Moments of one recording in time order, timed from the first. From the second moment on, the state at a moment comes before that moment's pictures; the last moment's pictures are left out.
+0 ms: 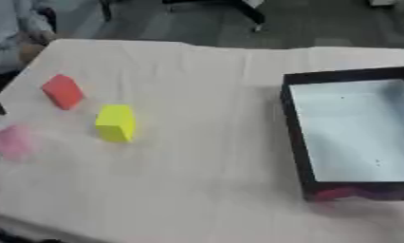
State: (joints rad) left arm -0.87 0.76 -0.15 -0.85 -0.88 0.19 -0.79; right arm -0.09 -0.56 -0.29 -1.98 -0.35 -0.11 0.40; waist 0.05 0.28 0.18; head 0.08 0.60
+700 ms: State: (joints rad) left arm -0.87 0.71 -0.12 -0.78 -0.91 0.21 -0.71; right arm -0.10 -0.54 -0.29 -1.98 -0.34 -0.10 0.41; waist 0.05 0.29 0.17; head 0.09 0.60
